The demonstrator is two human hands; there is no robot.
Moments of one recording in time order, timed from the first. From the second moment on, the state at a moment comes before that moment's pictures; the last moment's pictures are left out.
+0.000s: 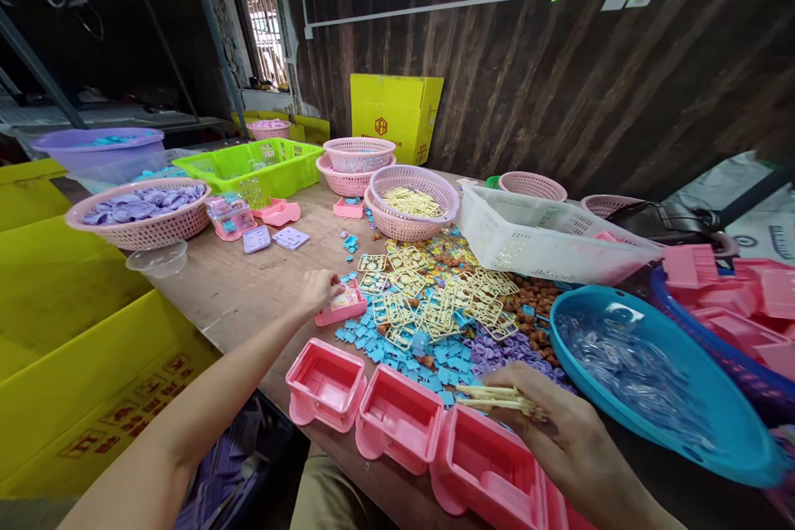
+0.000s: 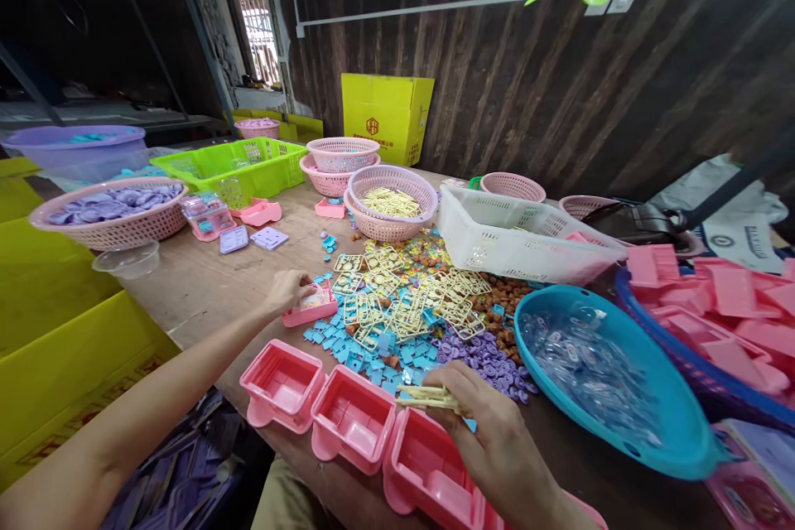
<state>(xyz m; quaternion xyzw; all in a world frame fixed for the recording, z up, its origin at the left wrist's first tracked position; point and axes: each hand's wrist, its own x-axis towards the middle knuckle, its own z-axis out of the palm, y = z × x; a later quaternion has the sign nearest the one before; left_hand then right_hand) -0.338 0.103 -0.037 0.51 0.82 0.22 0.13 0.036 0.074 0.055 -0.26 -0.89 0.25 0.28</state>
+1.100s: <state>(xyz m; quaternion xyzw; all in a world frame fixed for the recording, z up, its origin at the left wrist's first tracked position) -0.077 0.028 0.039 0.71 0.46 0.33 0.41 0.121 0.023 0.053 -0.31 -0.90 0.09 0.29</state>
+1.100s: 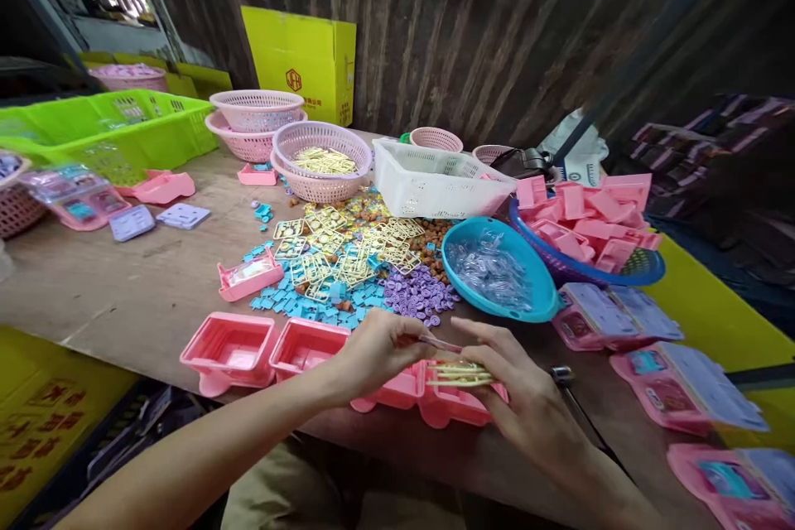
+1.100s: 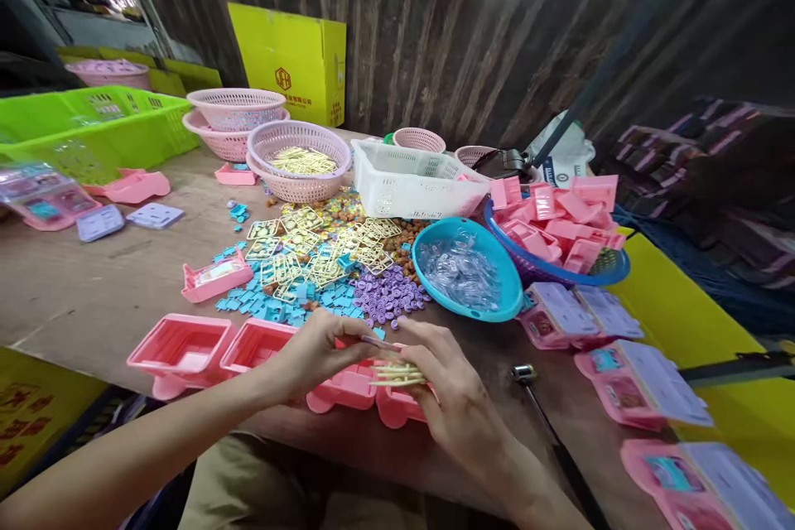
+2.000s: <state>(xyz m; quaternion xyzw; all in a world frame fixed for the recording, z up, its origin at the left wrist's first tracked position) -0.071 0.047 0.004 0.81 0.52 0.16 0.22 0.158 0.081 0.006 -0.37 -0.92 0.08 0.11</state>
